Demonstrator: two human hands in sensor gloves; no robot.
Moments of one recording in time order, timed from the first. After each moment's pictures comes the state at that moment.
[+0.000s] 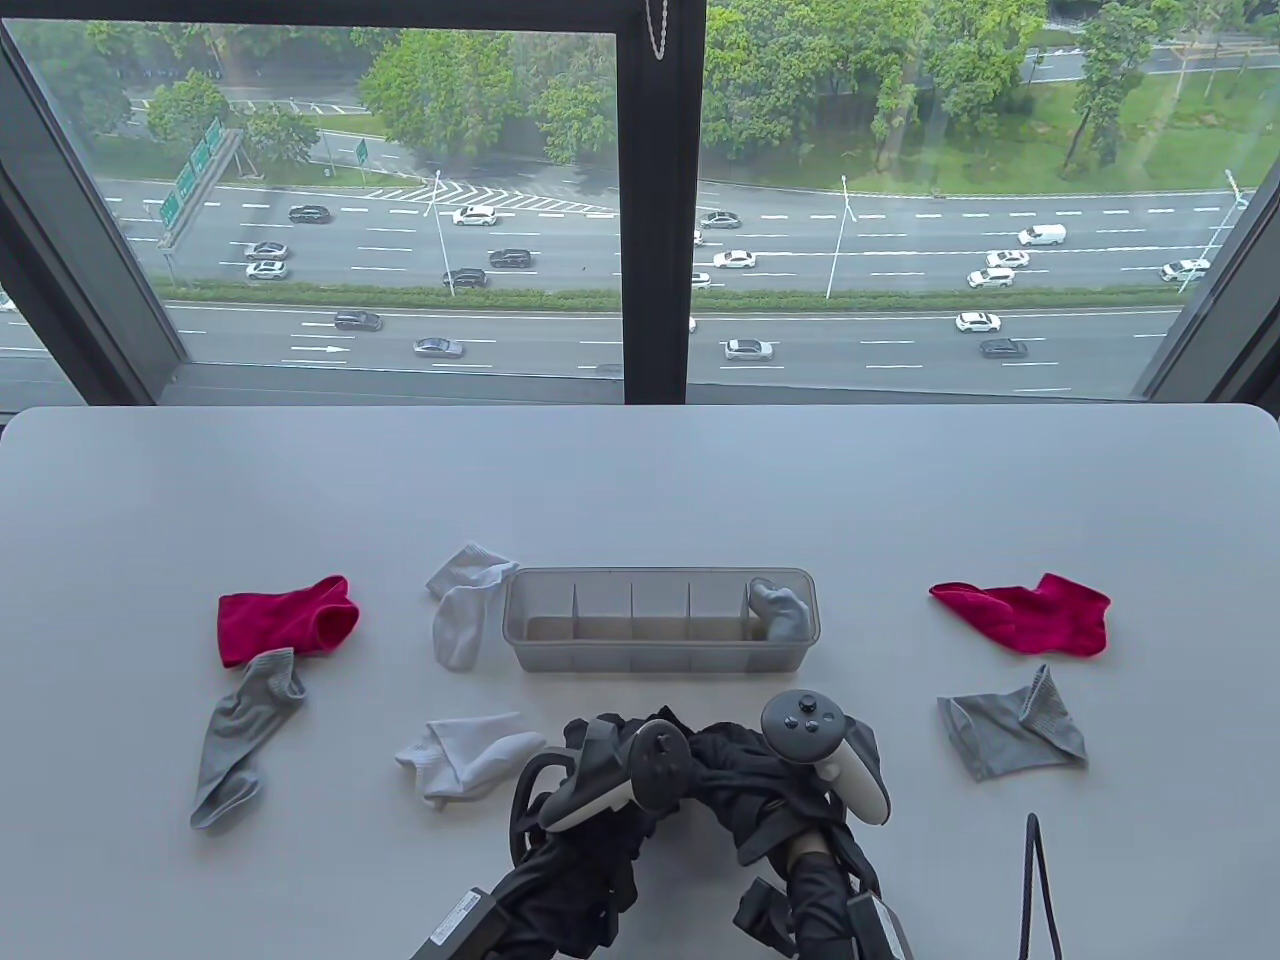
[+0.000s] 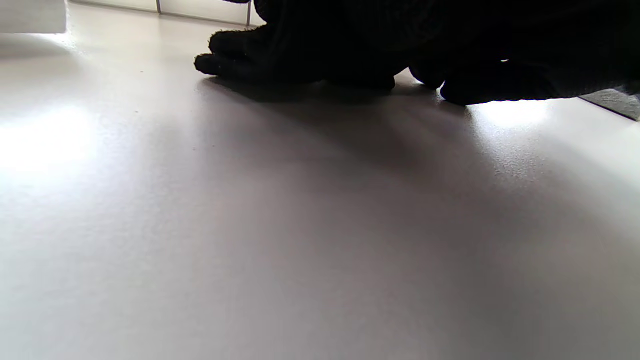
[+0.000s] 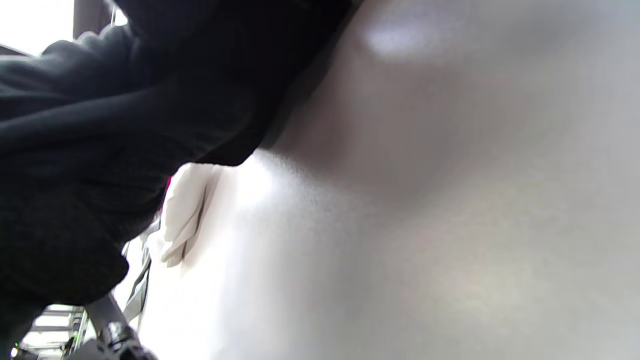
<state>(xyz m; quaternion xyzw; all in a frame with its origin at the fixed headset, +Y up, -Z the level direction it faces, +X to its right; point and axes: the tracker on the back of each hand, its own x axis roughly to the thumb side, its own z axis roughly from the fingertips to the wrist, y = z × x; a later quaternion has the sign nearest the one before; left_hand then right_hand) -0.067 -0.748 -0.283 -0.19 -0.18 0.07 0.96 0.099 -0.785 -0.293 0.10 0.32 0.83 0.45</state>
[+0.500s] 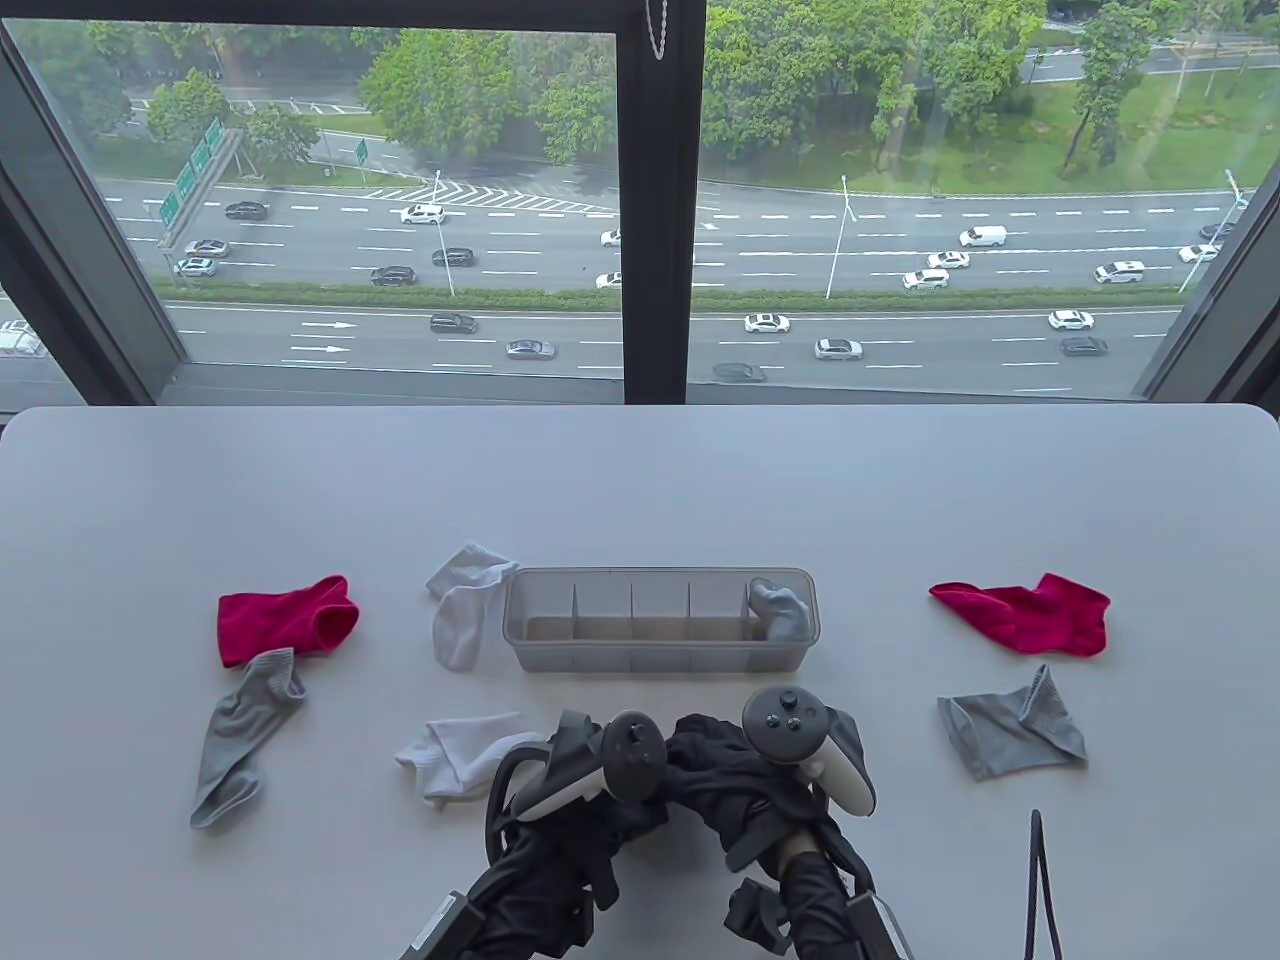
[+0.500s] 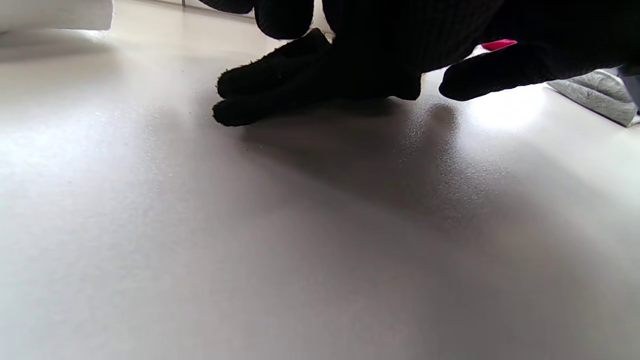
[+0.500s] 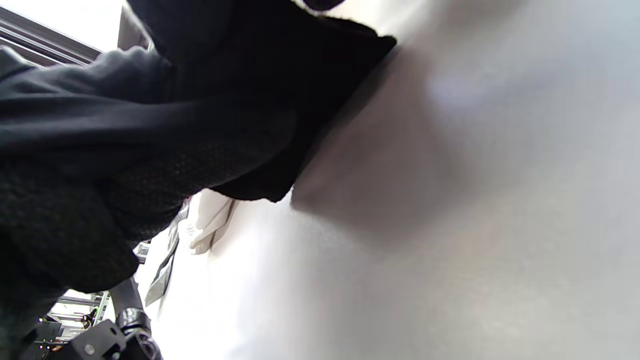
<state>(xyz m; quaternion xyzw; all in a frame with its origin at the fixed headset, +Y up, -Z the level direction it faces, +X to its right) -0.084 -0.746 -0.285 -0.21 -0.18 0.09 0.96 0.086 -0.770 -0.294 0.13 0.28 0.83 0.46</state>
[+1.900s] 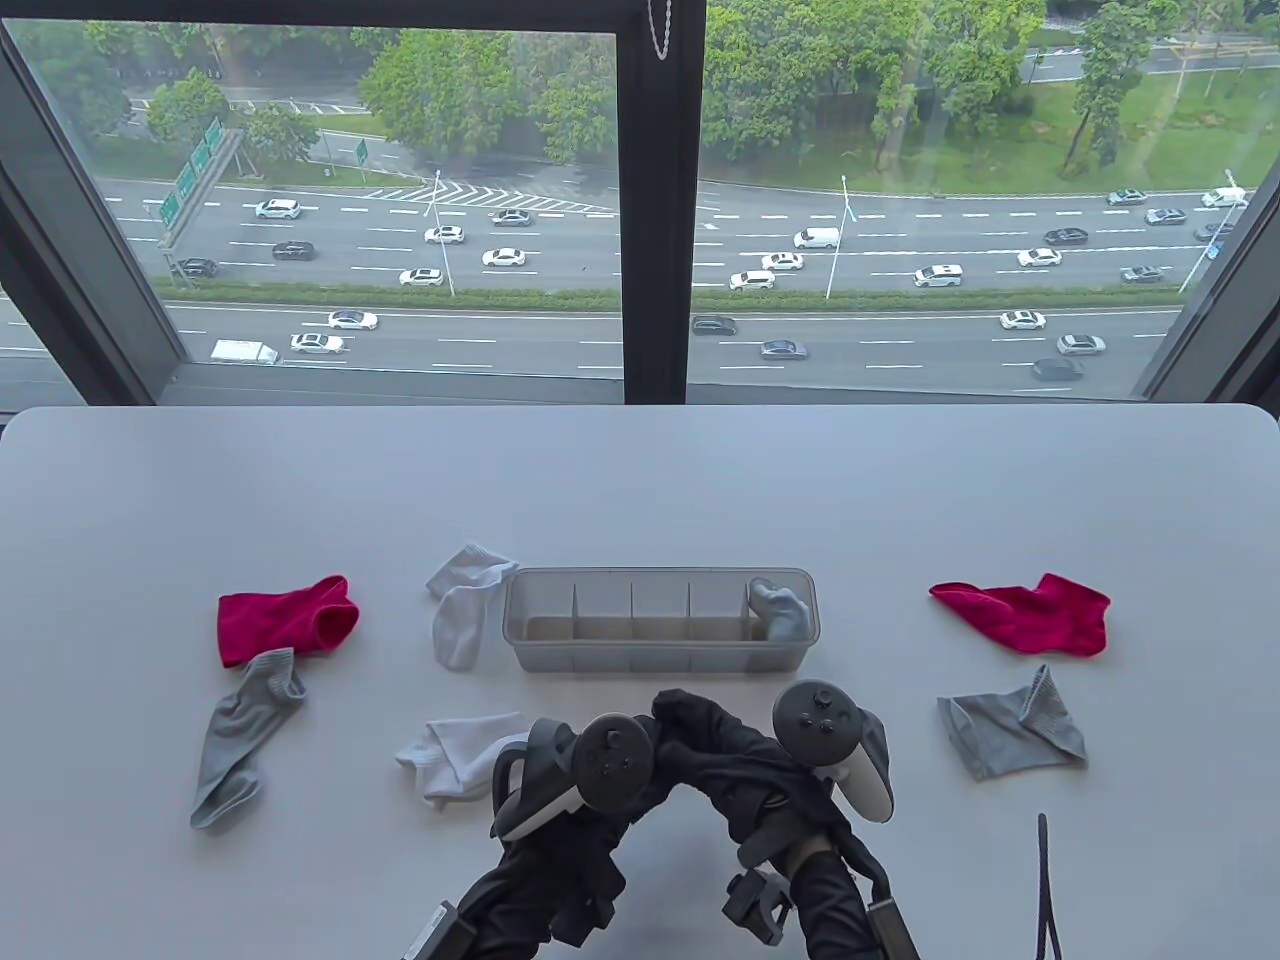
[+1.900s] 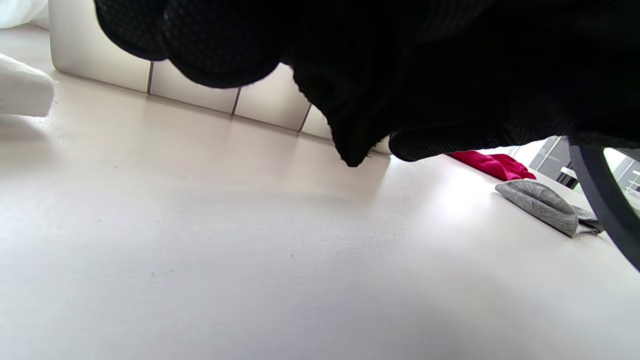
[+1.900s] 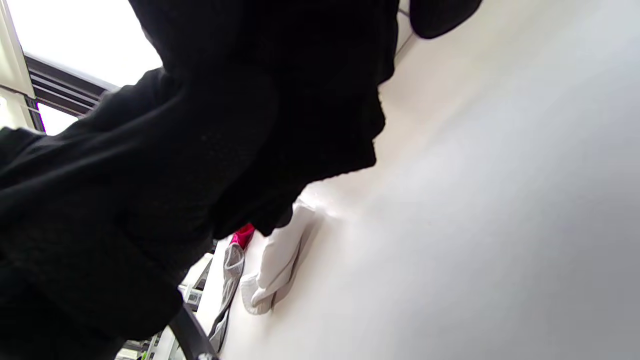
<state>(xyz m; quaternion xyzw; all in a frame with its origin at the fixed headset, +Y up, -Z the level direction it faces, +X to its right) -0.089 -0.719 -0.277 -0.08 -0.19 0.17 0.96 0.094 -0.744 -0.292 0.13 0.15 0.85 0.49</state>
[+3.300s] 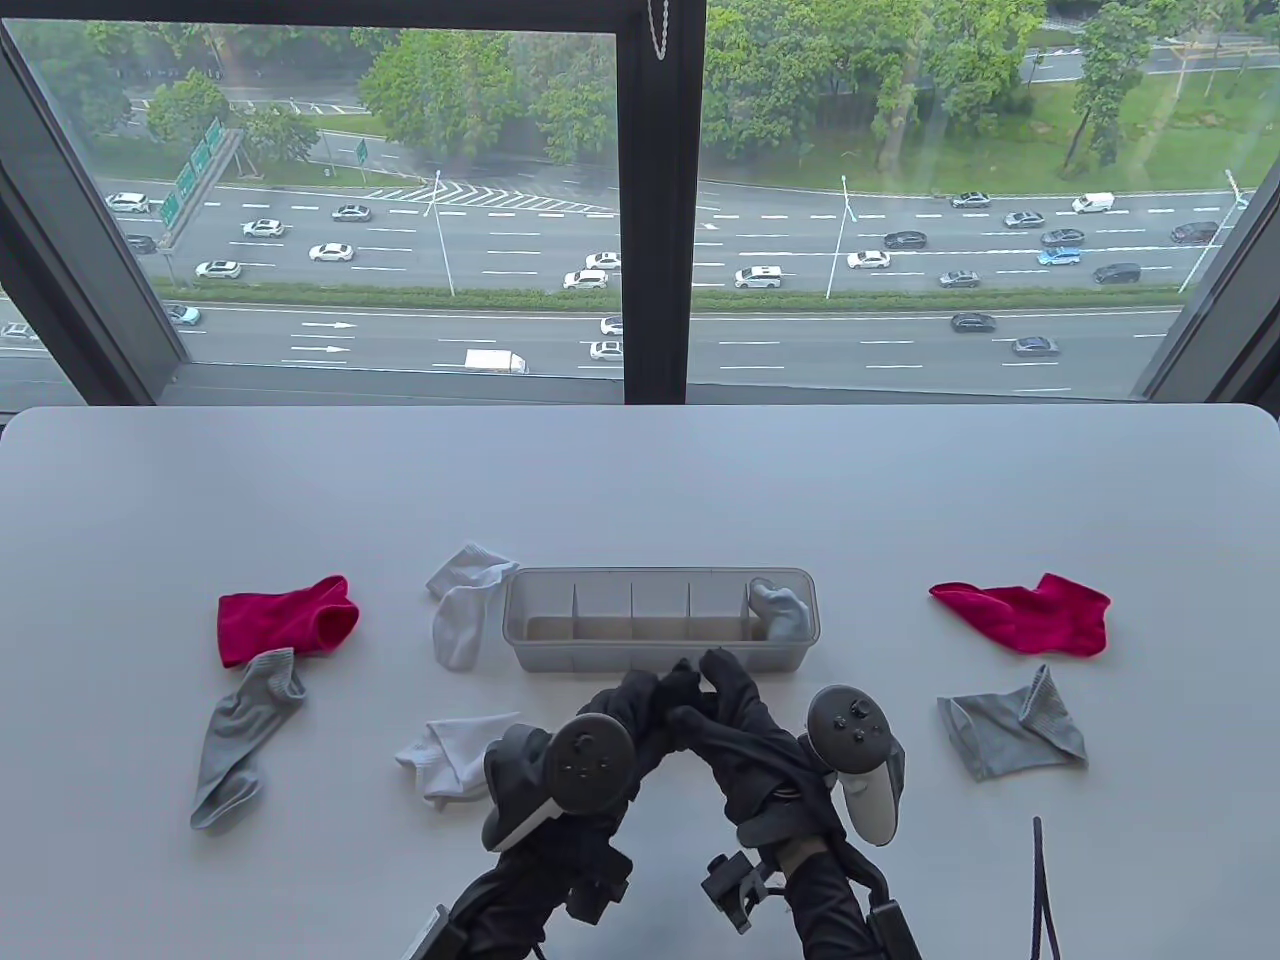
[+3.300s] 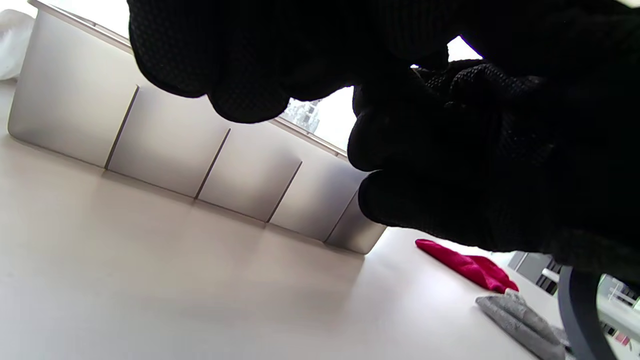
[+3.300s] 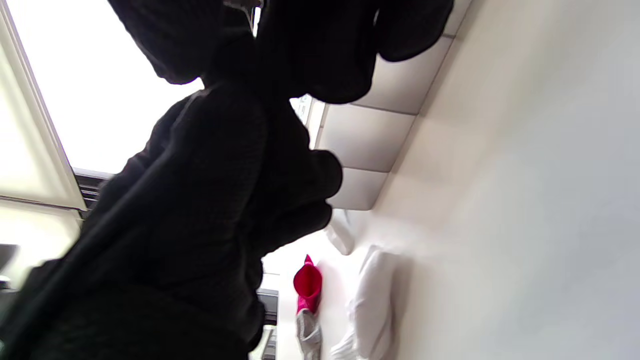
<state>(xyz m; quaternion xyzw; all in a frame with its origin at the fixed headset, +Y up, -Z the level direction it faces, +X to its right) -0.107 -0.693 -0.277 0.03 -0.16 0.30 0.94 0.100 -0.740 -0.288 0.10 0.13 0.73 0.66</state>
